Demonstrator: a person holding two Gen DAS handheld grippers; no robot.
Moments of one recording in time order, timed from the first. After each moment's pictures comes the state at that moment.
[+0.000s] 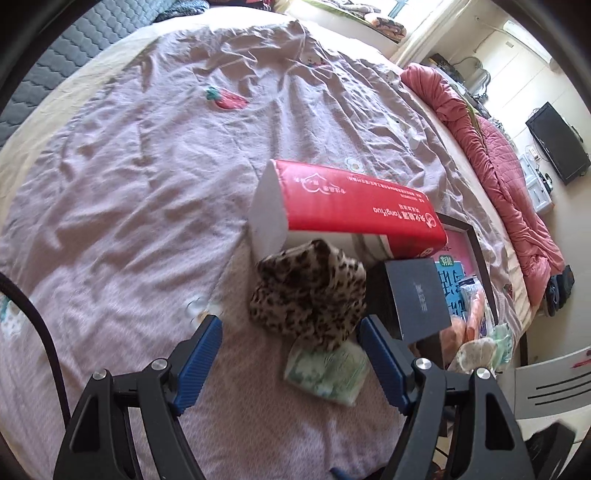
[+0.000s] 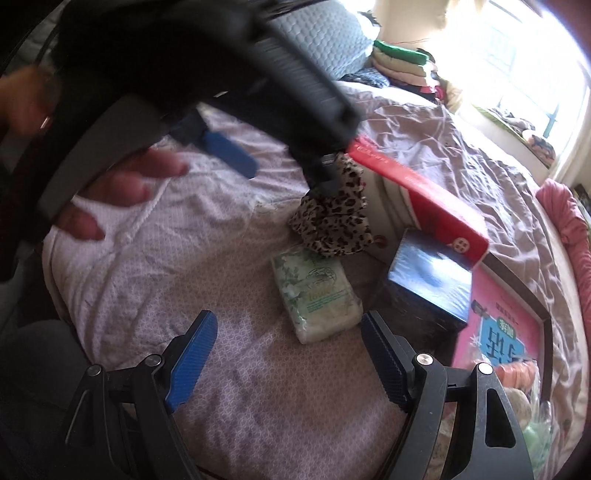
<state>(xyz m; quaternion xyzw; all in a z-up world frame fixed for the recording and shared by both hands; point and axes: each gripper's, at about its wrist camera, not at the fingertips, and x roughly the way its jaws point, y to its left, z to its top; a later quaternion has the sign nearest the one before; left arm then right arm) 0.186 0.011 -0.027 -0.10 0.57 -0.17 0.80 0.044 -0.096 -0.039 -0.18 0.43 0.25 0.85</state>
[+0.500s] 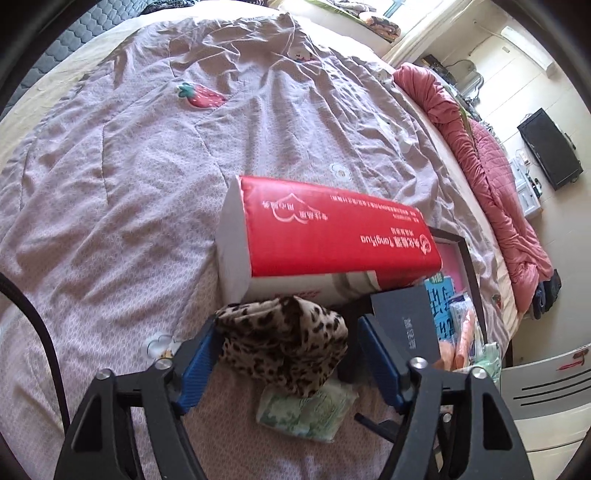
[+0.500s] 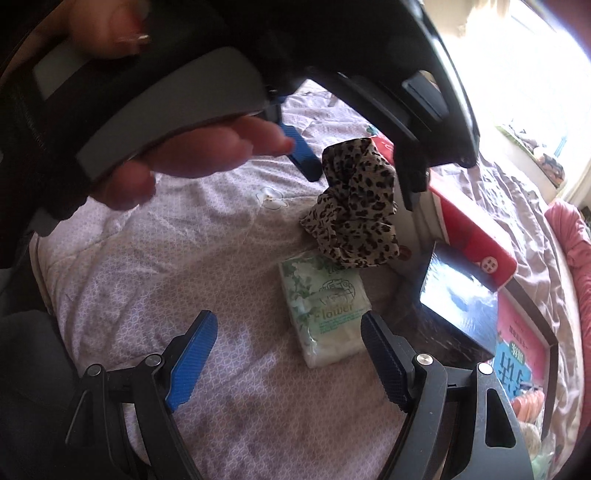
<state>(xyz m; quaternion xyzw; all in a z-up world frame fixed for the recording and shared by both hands) 0.216 -0.006 -0.037 -0.13 0.56 -0.19 0.79 0.058 -0.074 -0.060 -0.22 0.43 0.26 0.84</state>
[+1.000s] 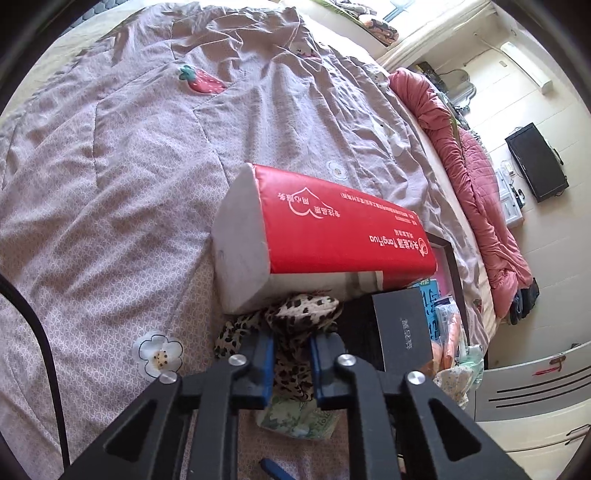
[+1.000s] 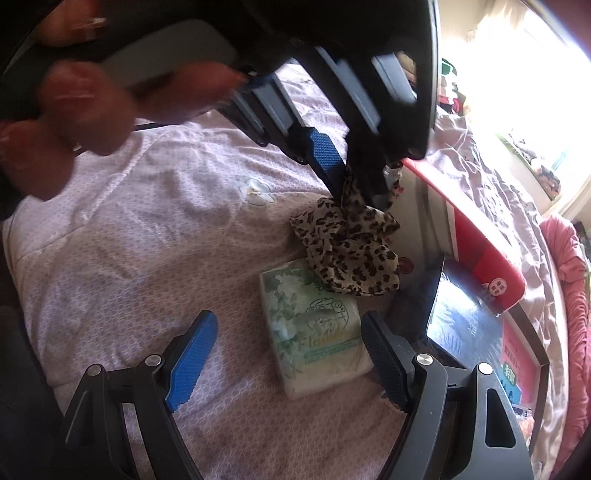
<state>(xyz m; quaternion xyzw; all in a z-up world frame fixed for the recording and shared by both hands) 0.219 0.009 -0.051 -0.17 0.57 -0.22 0.77 0.080 -0.062 -0.077 -0.25 0.44 0.23 0.83</state>
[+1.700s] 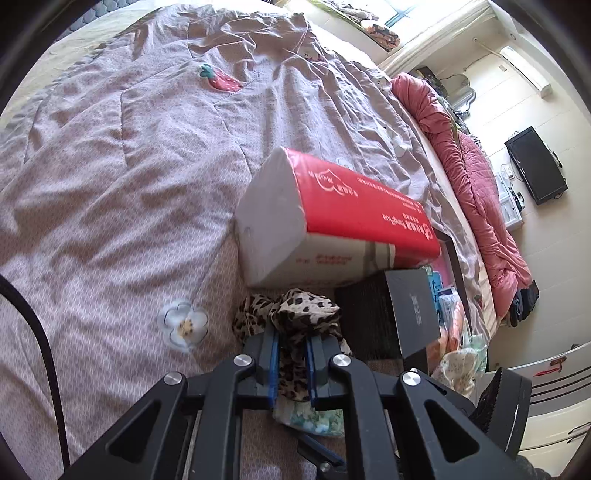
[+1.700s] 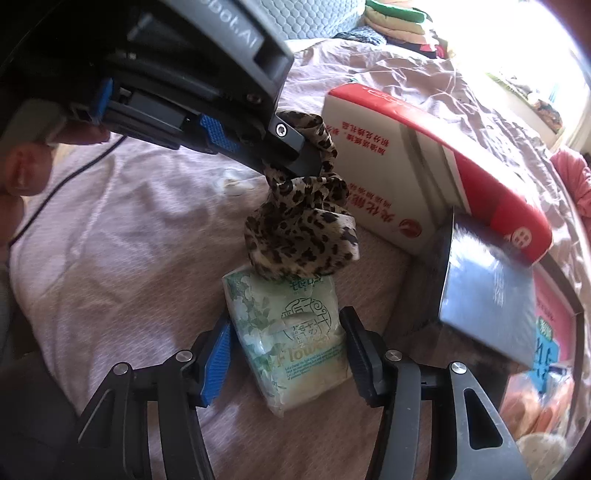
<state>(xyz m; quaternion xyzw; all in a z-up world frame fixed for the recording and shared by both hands) 0.195 0.029 -0.054 -0.18 0.56 -0.22 0.78 0.129 -0.092 -0.085 -0.13 0.51 0.23 0.82</state>
